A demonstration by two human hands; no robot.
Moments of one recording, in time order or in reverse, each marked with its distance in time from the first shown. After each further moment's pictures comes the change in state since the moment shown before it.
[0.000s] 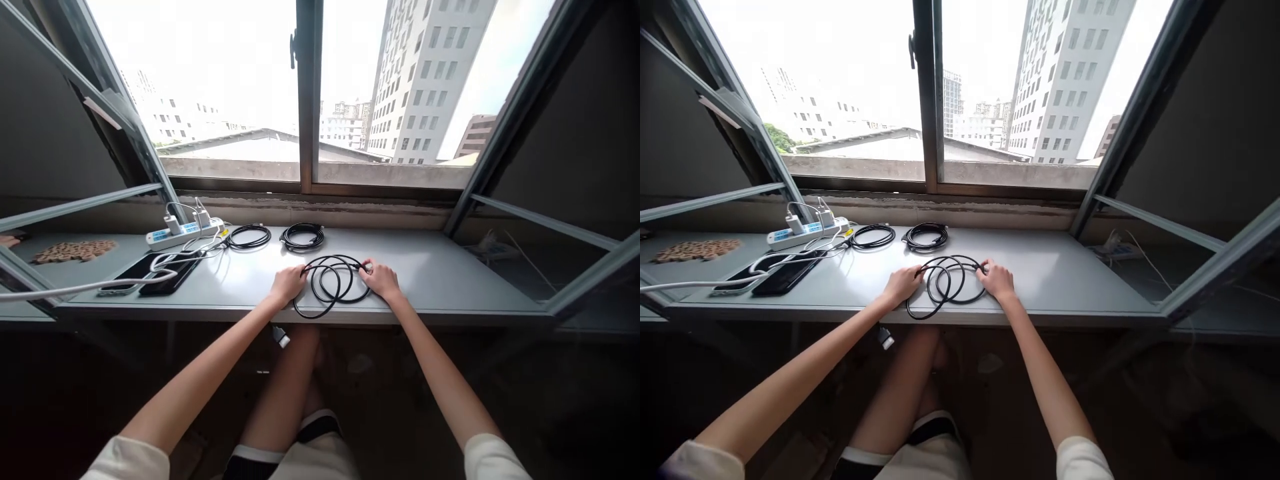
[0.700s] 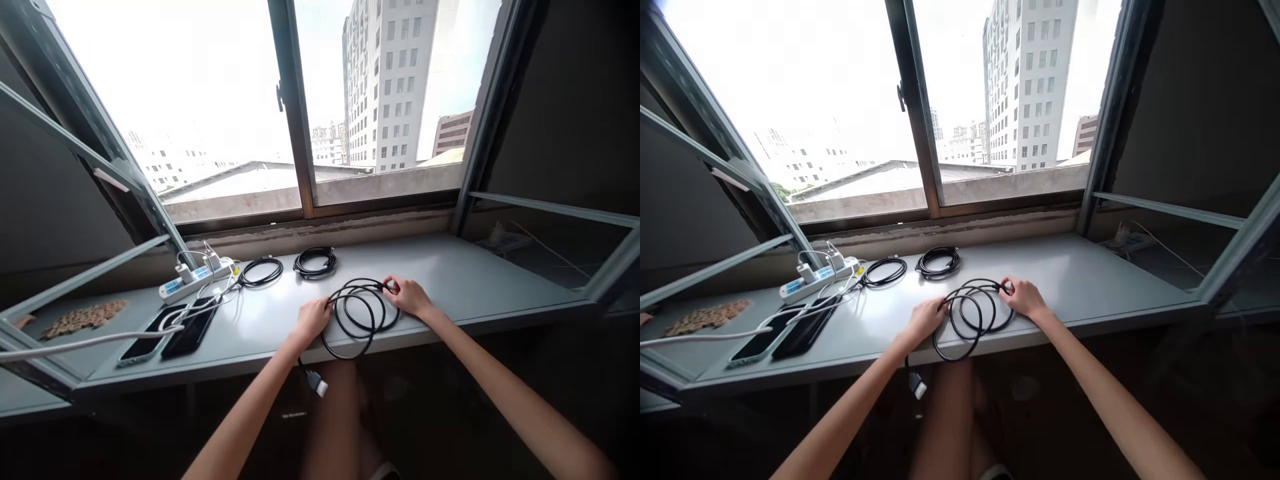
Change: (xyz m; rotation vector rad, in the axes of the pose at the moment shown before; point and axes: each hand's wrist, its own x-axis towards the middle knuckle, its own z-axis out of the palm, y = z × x) left_hand -0.002 -0.014 -0.003 -0.110 -0.066 0.144; right_hand -0.008 -0.003 0.002 0.010 0.048 -0.079
